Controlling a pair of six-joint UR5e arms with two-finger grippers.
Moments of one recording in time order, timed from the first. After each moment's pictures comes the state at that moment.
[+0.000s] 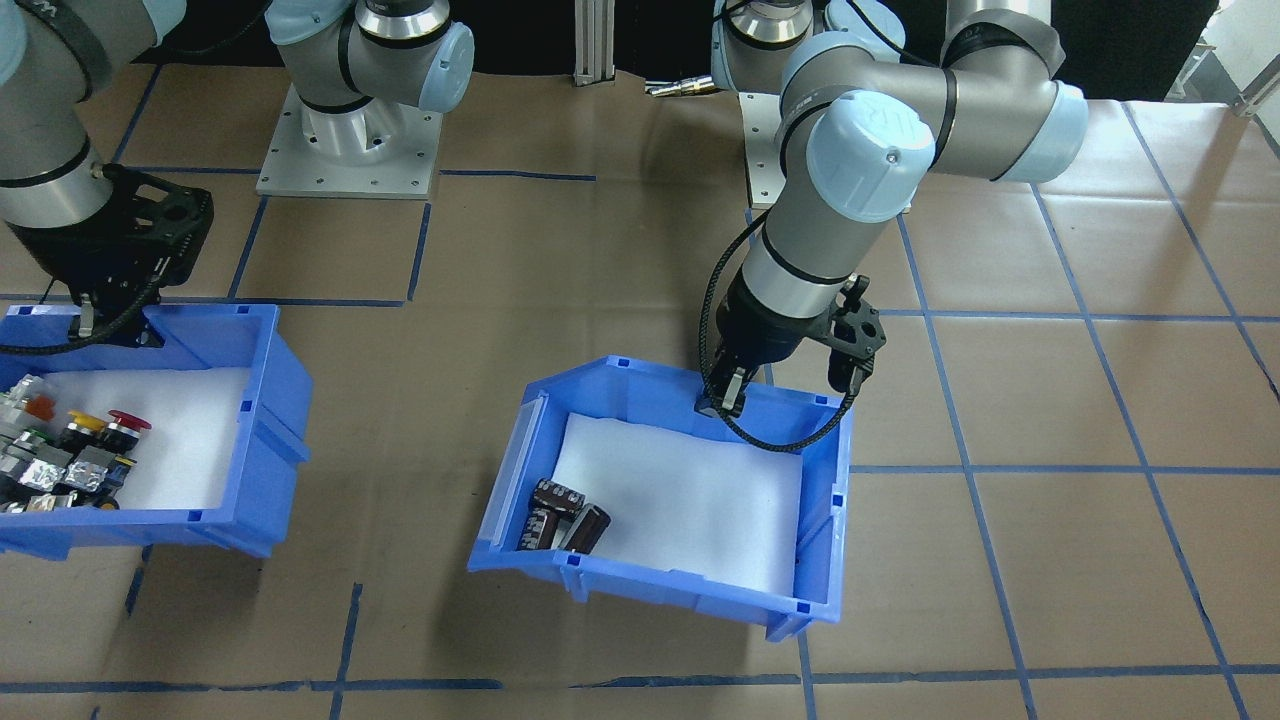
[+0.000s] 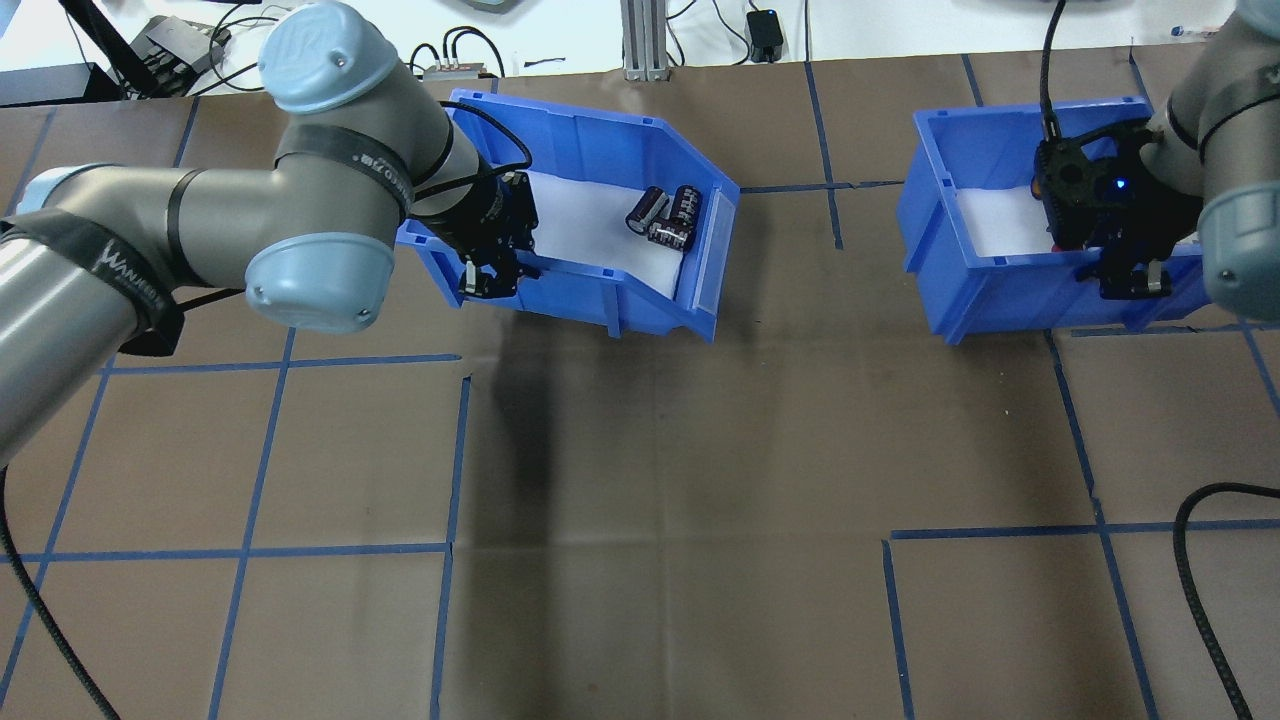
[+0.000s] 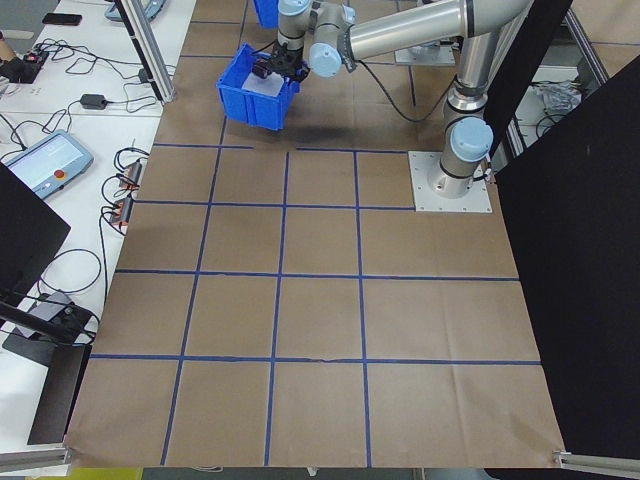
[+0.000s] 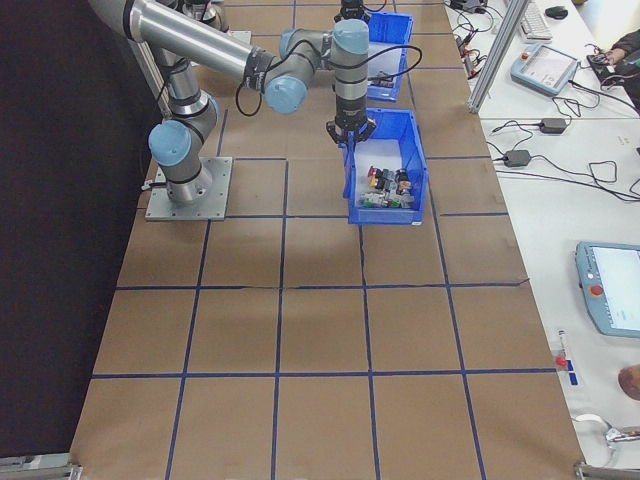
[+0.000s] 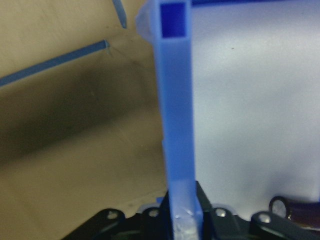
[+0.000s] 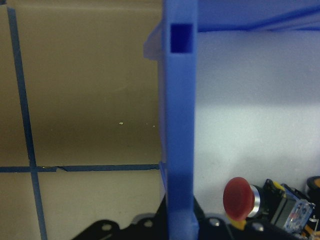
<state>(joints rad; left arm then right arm) -1.71 -1.81 -1.71 -1.04 1.37 -1.42 1.29 -1.61 1.92 -2.01 -1.66 -1.87</state>
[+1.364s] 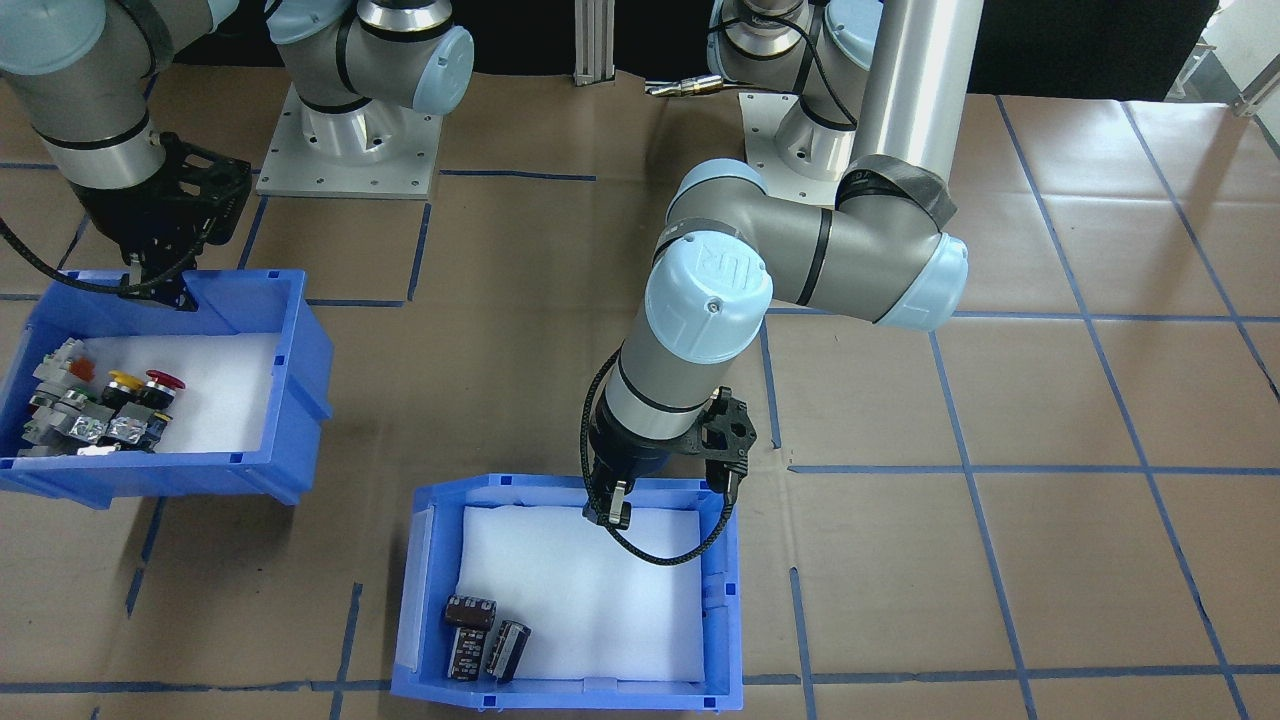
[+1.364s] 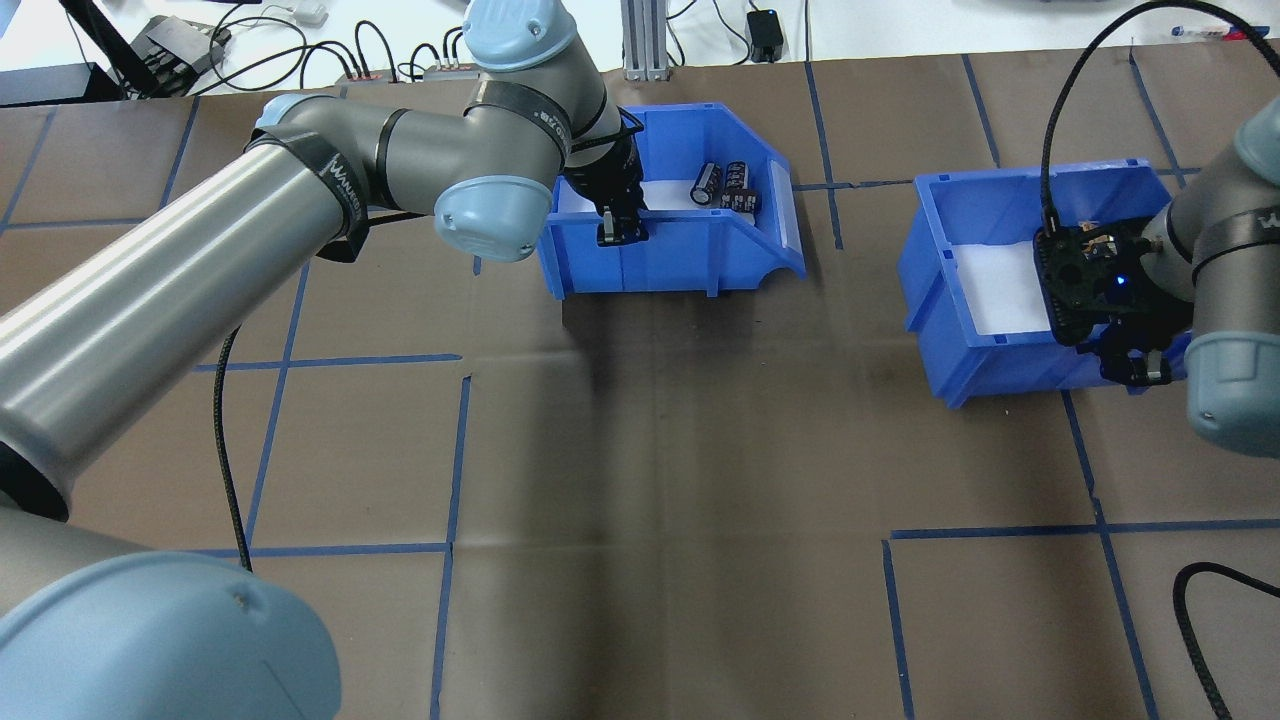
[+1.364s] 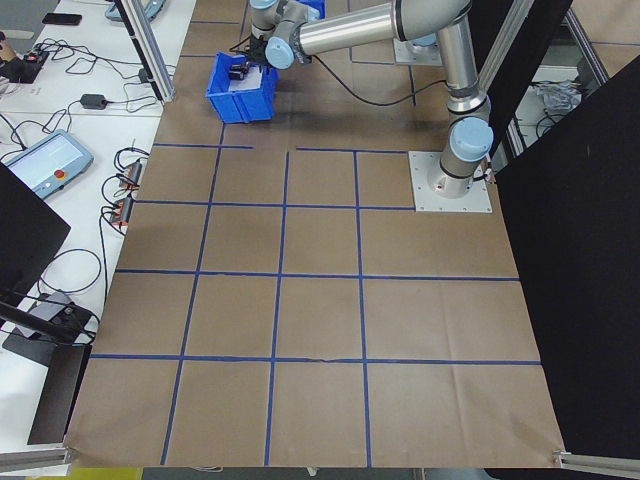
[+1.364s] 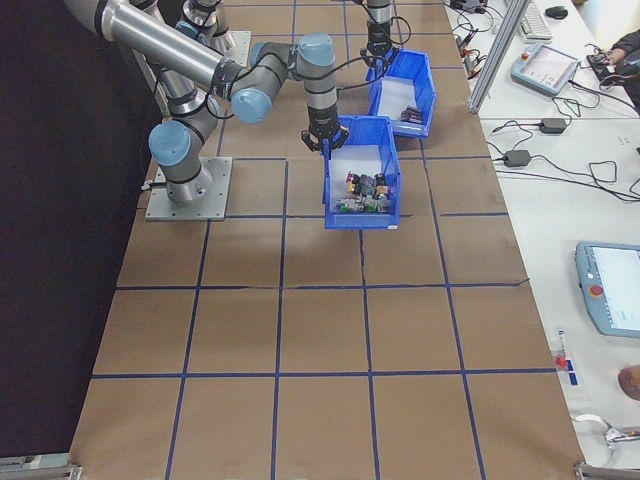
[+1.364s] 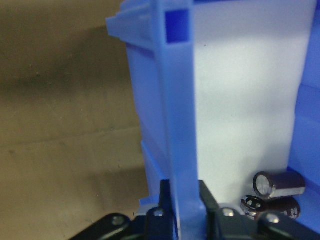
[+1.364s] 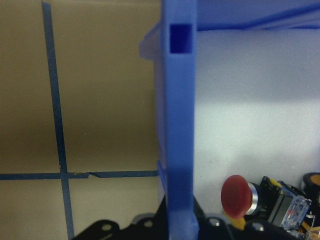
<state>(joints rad) -1.83 -2.07 -1.48 -0.98 1.38 -1.74 1.25 -1.73 2.10 -2.08 -1.65 -1.91</state>
